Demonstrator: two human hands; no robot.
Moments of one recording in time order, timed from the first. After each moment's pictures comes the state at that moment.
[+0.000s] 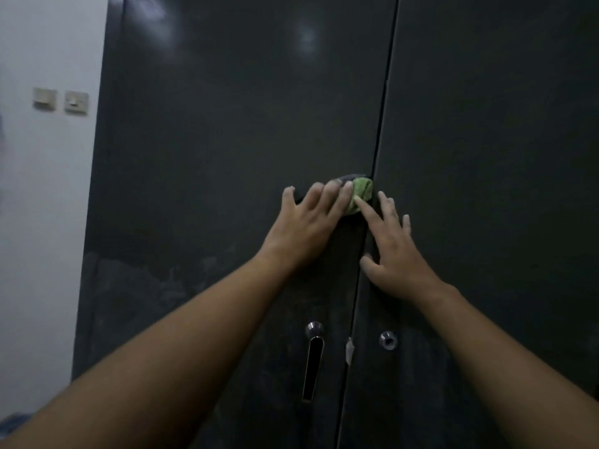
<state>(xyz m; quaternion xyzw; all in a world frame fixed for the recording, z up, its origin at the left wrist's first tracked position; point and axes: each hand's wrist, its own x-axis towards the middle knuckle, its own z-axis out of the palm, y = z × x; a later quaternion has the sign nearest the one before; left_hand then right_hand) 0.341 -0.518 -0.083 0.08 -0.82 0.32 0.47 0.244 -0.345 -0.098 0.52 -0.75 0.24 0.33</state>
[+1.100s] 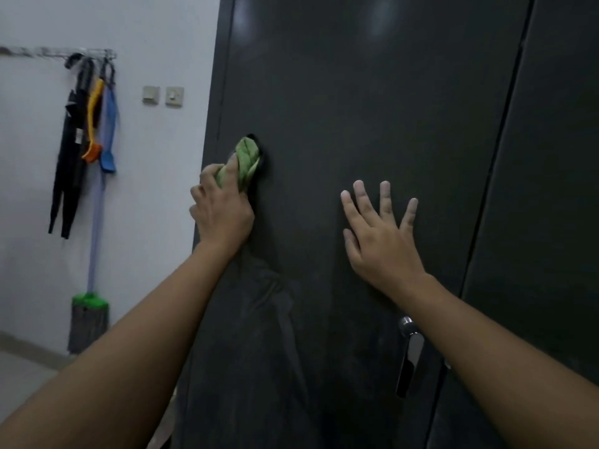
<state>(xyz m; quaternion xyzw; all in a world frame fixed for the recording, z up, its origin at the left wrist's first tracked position) 0.487 -0.685 -0.127 0.37 -0.70 -0.04 0.61 0.314 -0.496 -0.132 0.50 -0.73 0.11 0.46</state>
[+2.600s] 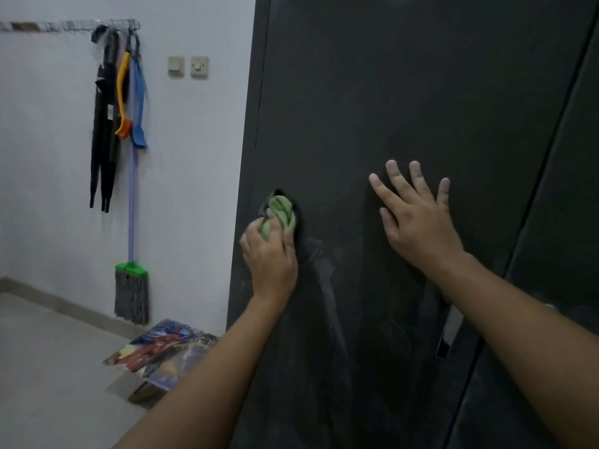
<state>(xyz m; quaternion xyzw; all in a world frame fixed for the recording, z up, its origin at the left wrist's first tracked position) 0.476 -0.673 -0.260 0.33 -0.69 -0.09 0.64 0.326 -0.503 -0.151 0.52 -0.72 0.16 0.44</state>
